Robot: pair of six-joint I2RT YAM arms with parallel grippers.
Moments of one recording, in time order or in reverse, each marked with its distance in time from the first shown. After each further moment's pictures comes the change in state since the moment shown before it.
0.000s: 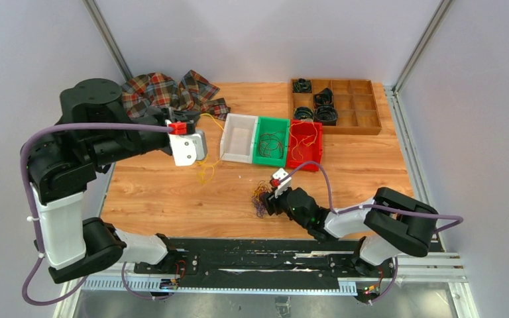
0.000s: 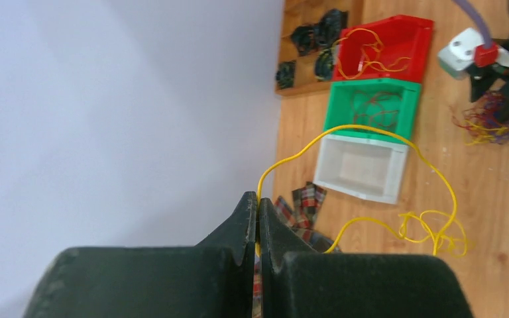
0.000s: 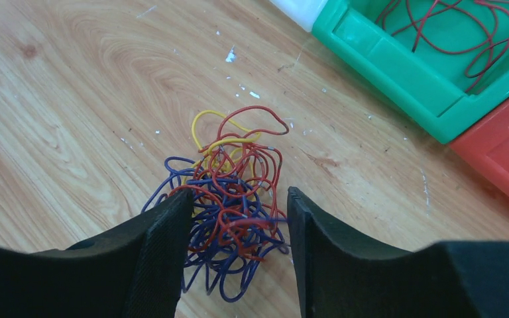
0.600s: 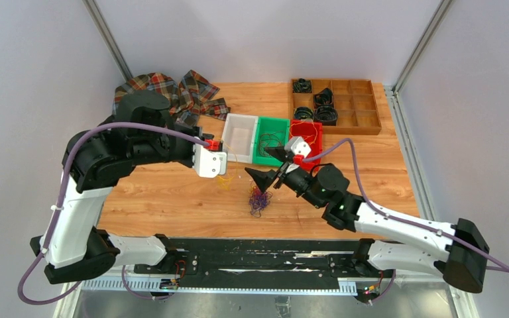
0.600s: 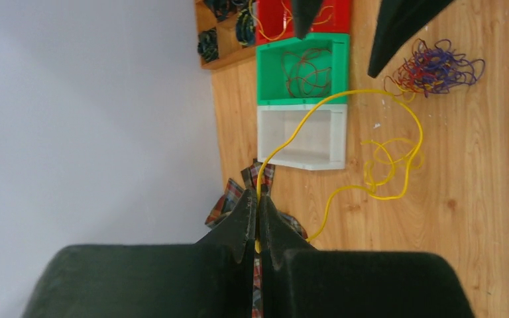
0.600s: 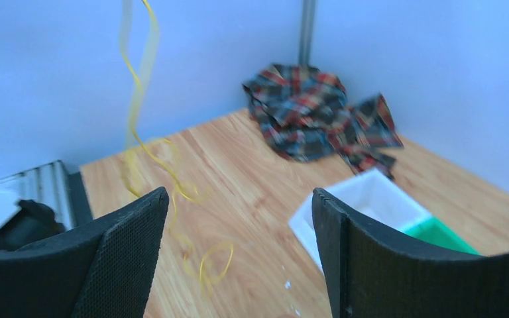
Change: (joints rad) left arm 0.000 -0.089 -0.347 0.029 0.025 0.072; right arm 0.000 -0.476 0.343 -0.330 -0.191 -0.103
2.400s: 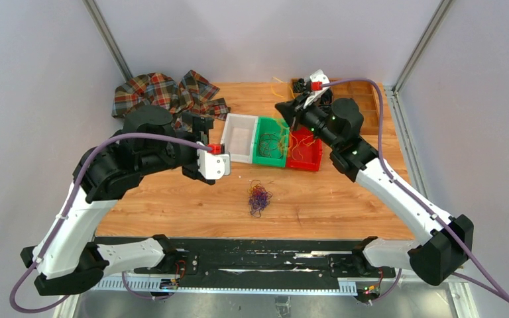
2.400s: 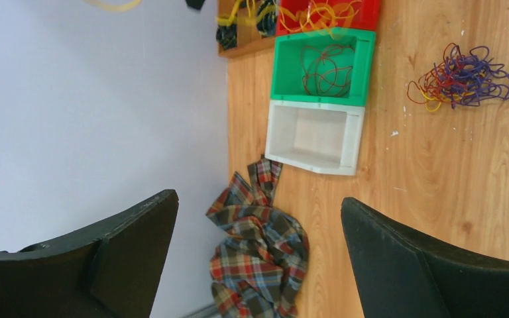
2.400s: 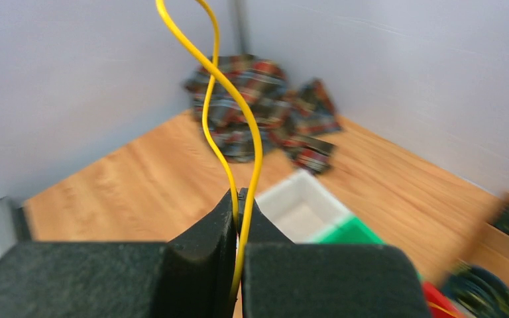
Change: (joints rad) left arm -0.001 -0.153 -0.308 0.248 -0.061 -0.022; right arm -0.421 0.213 0.465 -0.343 -0.331 0.109
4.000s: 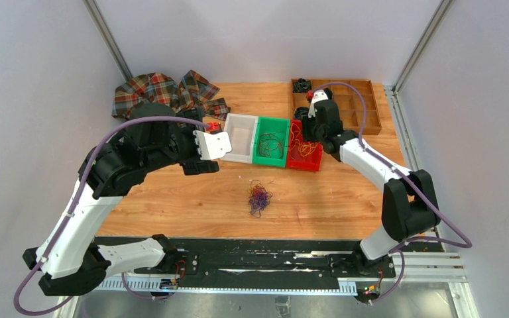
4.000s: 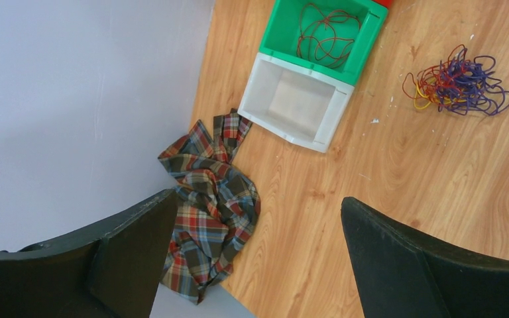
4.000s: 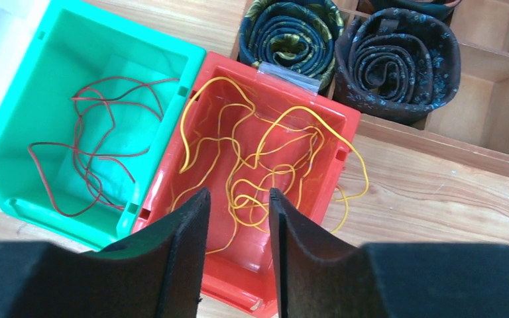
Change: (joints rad) left arm 0.060 0.011 -0.037 0.014 -0.124 -0.274; right arm -0.245 0.329 -0.027 -0.313 0.354 -0.050
